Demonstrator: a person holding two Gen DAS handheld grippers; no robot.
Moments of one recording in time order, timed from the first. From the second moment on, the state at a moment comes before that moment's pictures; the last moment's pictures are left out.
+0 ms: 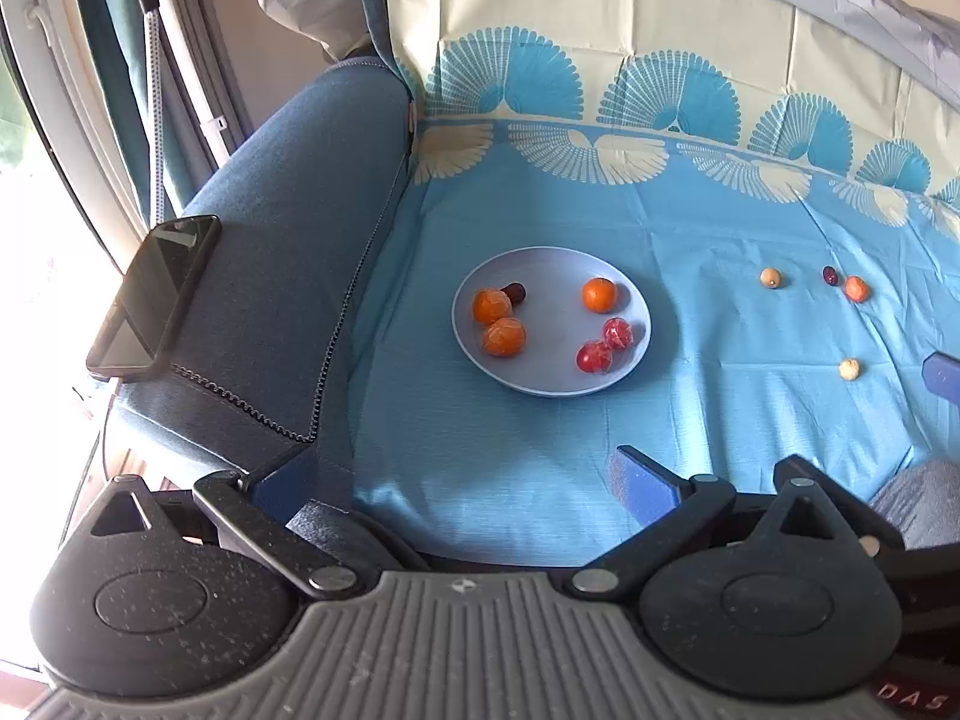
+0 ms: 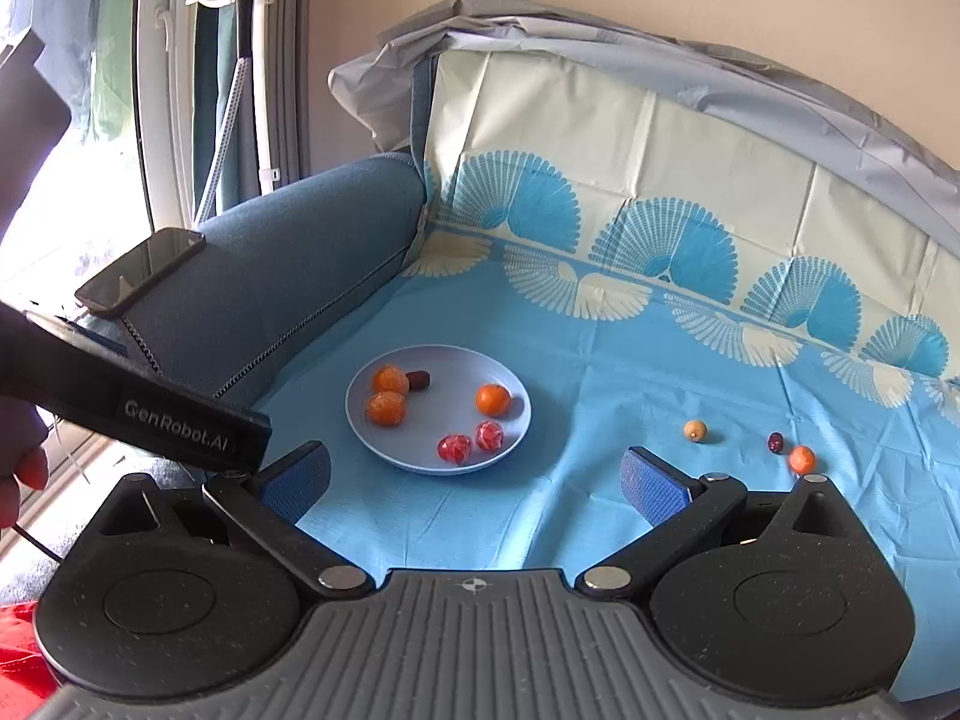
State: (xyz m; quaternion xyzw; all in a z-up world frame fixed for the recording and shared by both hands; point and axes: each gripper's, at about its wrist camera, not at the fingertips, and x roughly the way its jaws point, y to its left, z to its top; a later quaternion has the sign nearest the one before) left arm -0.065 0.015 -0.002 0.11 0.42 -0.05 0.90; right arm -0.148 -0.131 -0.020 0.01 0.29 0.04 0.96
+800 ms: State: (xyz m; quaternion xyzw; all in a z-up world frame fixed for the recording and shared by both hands) left arm -0.078 0.017 -0.006 0.11 0.42 -0.05 0.90; right arm -0.166 -0.129 -0.023 0.00 0.28 0.03 0.96
